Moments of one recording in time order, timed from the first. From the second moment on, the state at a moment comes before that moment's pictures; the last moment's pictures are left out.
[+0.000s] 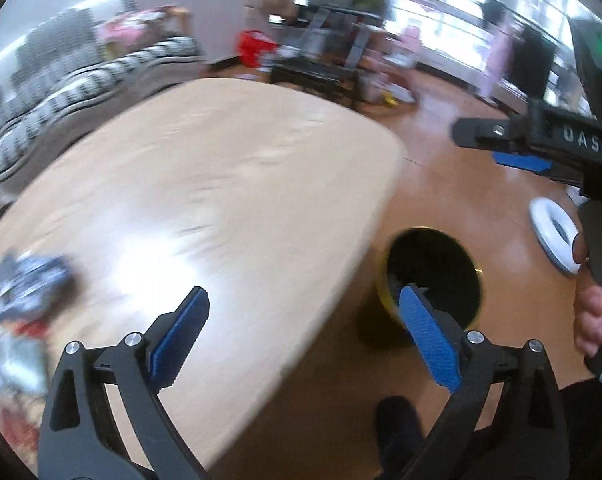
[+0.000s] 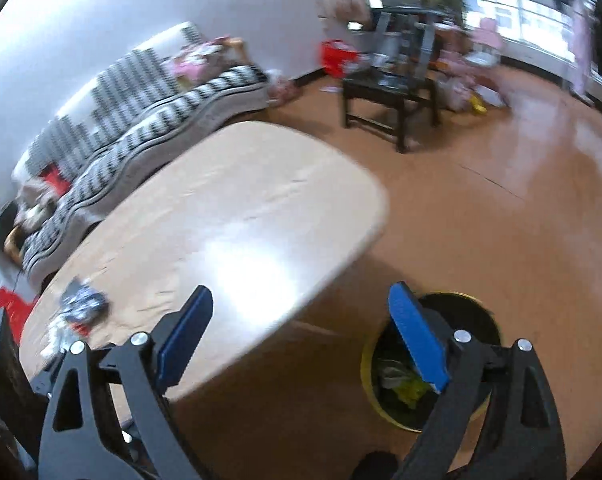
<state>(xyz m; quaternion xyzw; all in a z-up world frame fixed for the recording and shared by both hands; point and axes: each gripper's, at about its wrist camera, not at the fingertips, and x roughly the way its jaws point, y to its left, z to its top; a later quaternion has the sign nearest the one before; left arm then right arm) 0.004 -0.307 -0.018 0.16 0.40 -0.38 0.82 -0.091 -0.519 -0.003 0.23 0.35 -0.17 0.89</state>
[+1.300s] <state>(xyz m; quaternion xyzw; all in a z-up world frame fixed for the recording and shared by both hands) 0.140 -0.004 -0.044 -0.01 0.45 -0.13 0.88 0.123 -0.251 -0.046 0.12 0.42 0.06 0.90</state>
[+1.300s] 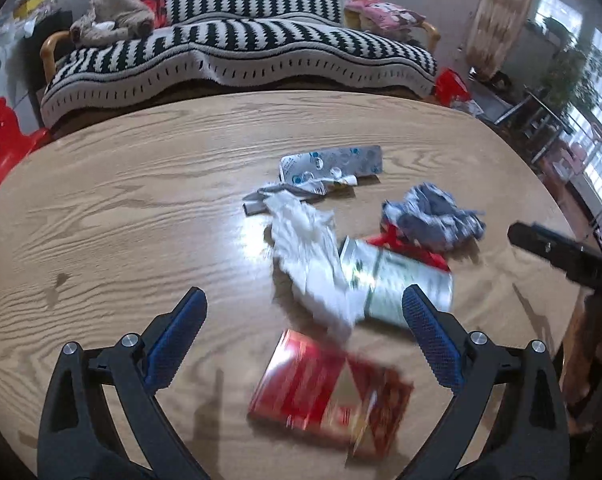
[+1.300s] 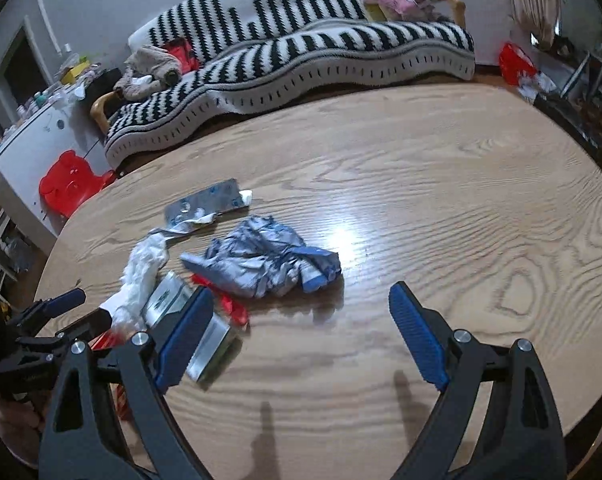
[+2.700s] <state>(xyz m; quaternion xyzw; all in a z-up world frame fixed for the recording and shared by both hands) 0.142 -0.061 -0.022 -0.01 0.45 -0.16 0.88 0.097 -0.321 -0.026 0.20 0.40 0.04 0.89</state>
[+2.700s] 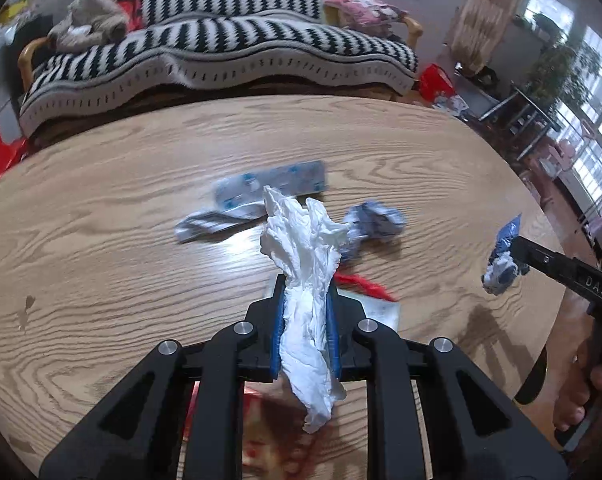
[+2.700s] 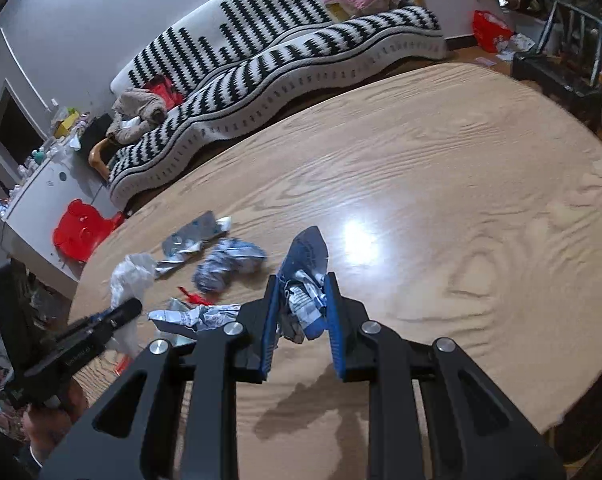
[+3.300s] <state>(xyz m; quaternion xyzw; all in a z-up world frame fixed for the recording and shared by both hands) 0.040 -0.284 -0.009 0.07 0.39 -0.38 0.83 -0.085 -0.516 -0.020 0.21 0.36 -0.17 0.89</state>
